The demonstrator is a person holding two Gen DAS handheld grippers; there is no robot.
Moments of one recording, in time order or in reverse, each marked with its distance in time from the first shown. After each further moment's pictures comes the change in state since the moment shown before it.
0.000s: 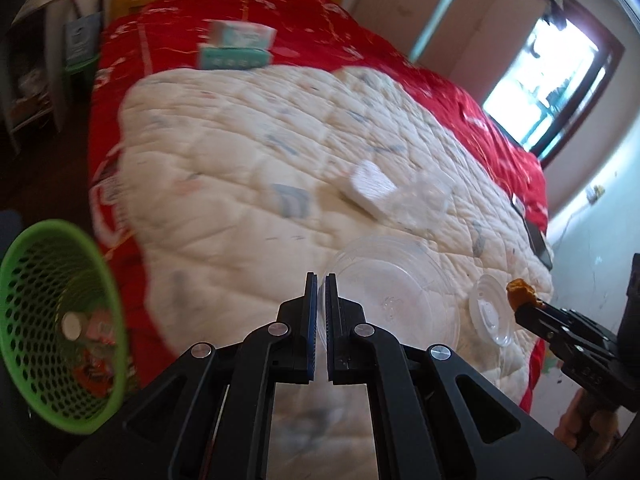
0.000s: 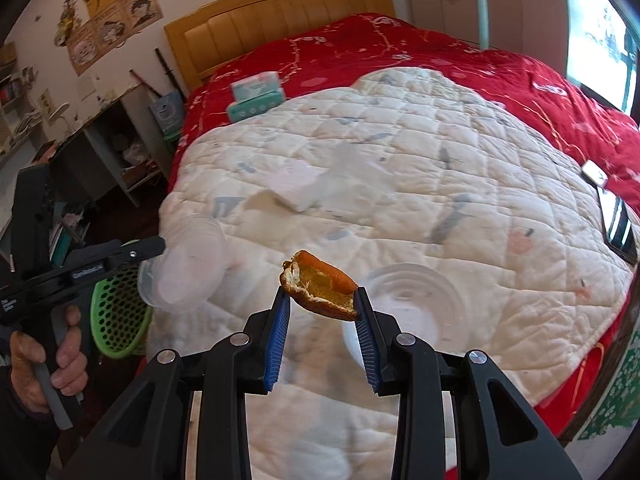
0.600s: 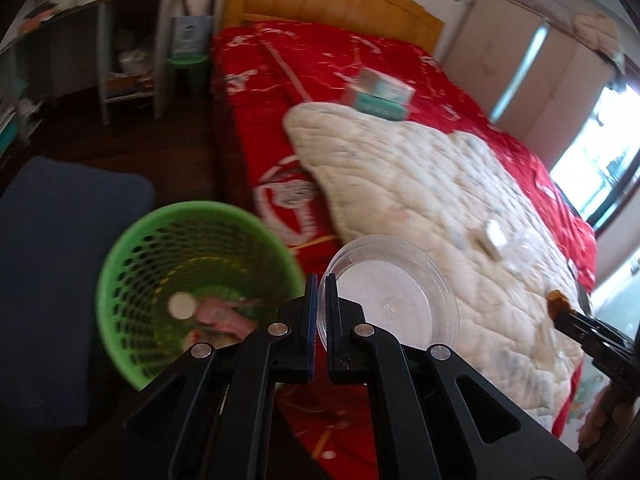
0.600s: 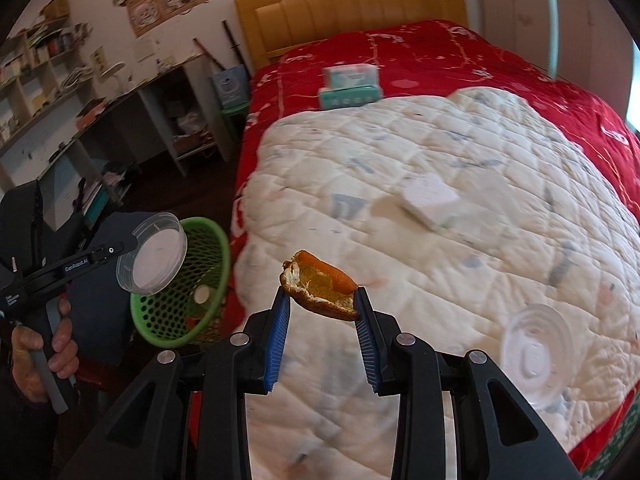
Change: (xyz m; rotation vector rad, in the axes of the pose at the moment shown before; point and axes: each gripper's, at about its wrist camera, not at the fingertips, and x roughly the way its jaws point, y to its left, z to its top) left arm -0.096 0.145 -0.025 -0.196 -0.140 0.229; right arm 0.024 0.113 0.014 -0.166 0.030 0.136
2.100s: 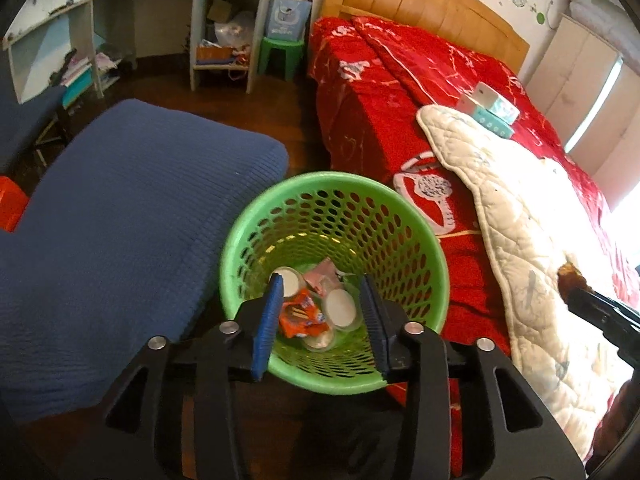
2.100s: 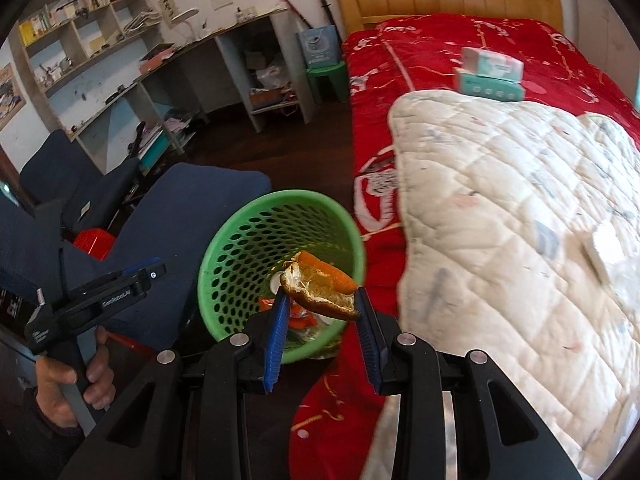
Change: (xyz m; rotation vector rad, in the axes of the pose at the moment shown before) left arm -0.027 0.117 -0.028 -0.158 0.002 0.227; right arm 0.092 0.147 0.025 -0.177 0.125 0.206
